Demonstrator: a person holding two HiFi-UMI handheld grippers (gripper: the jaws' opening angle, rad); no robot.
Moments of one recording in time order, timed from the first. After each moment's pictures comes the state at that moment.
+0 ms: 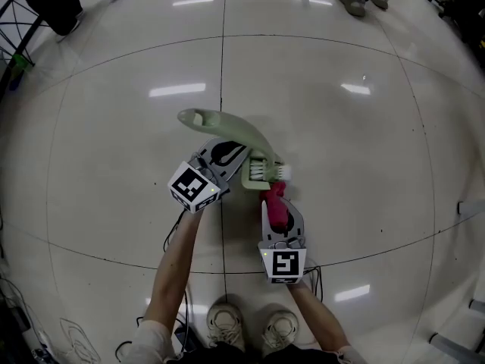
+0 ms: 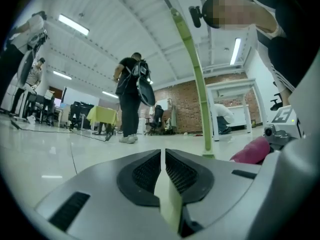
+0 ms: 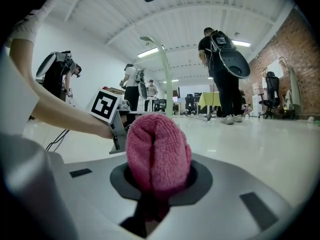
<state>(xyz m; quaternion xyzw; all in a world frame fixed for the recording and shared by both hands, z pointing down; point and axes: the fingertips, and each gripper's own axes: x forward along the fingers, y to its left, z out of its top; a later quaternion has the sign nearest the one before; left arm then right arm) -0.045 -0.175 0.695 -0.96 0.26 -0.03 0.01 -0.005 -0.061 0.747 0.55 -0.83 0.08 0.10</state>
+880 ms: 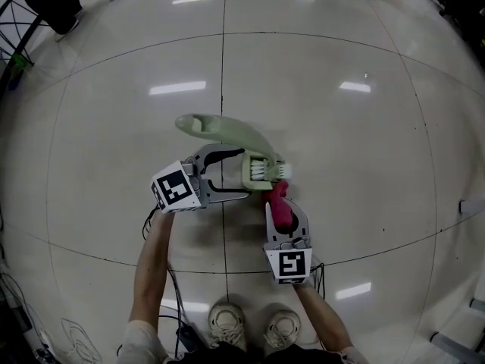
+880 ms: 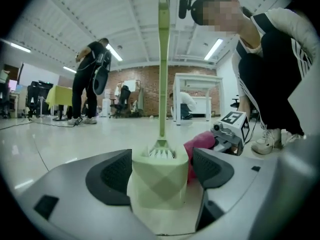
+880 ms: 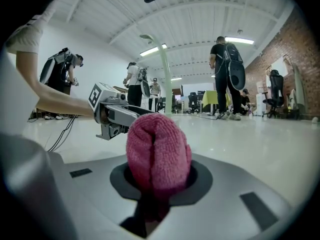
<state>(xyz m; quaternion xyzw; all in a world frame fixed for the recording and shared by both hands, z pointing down) -0.048 -0.107 0.711 -0.99 0.05 -0.13 0.00 0.001 -0.058 0.754 0.53 -0.84 0.08 0.11</state>
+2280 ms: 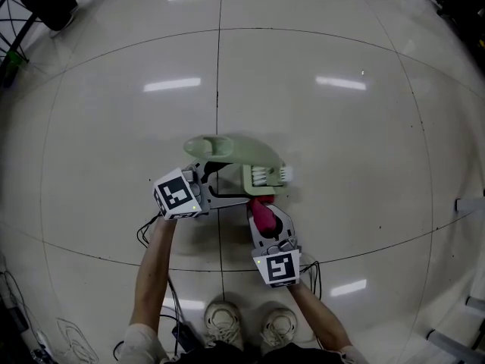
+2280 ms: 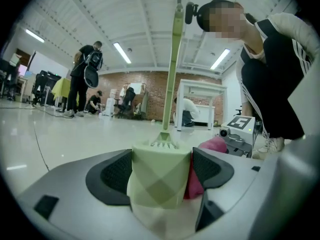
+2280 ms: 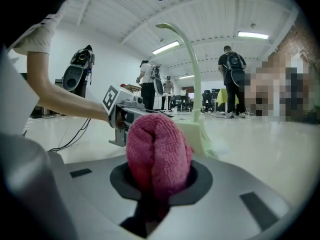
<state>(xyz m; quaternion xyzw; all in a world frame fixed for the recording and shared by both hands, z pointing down) -0.042 -0.092 0.727 -0.99 0.06 -0.10 -0.05 -0.039 -0.040 0.757 0.44 -0.88 0.03 0.14</state>
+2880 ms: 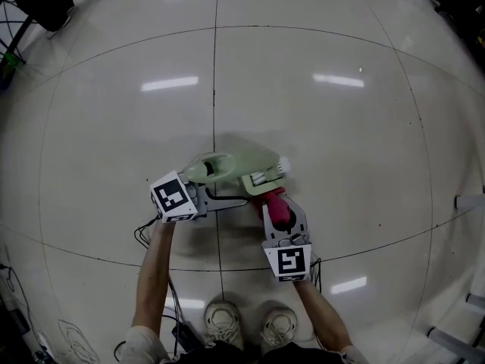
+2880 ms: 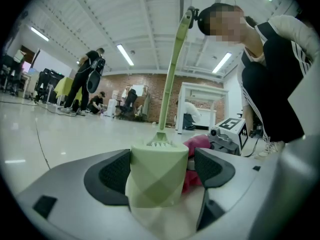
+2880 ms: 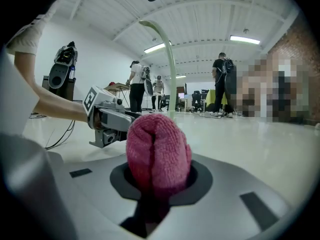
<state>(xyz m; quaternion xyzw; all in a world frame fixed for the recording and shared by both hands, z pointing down) -0.043 -0.088 0.724 -0.99 0.07 -0.08 -0.06 0.003 -0.056 0.758 0.51 -0.85 0.07 0.13</state>
